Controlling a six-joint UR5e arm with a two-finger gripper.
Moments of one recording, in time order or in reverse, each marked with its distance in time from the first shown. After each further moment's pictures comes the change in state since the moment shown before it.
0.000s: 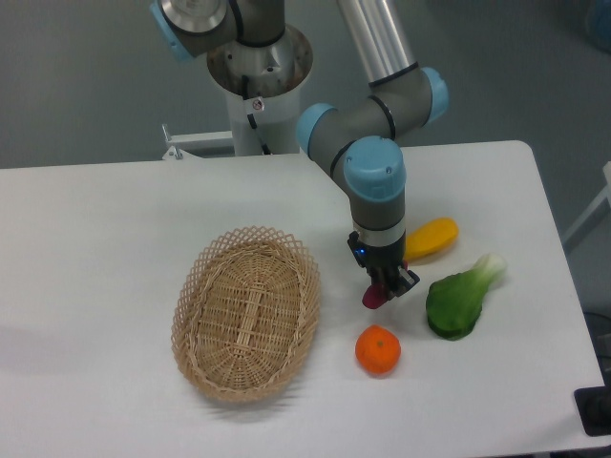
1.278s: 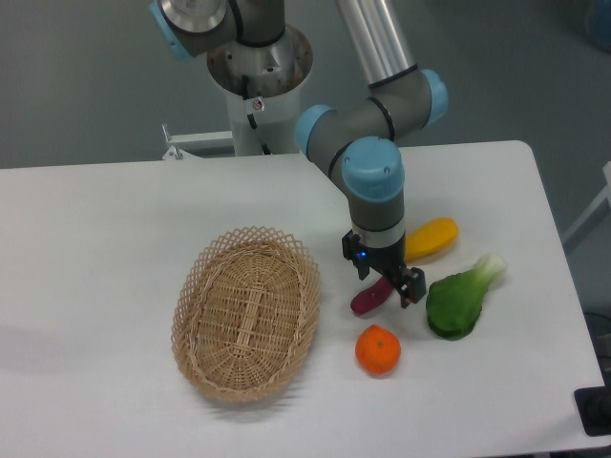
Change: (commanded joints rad) arm -0.020 0.070 0.100 -0.002 -0.002 -0.236
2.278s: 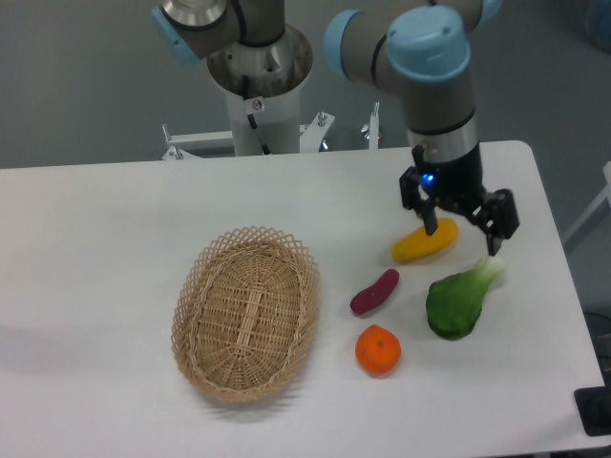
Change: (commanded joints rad) arm 0.158 0.173 0.233 -0.400 0.017 0.294
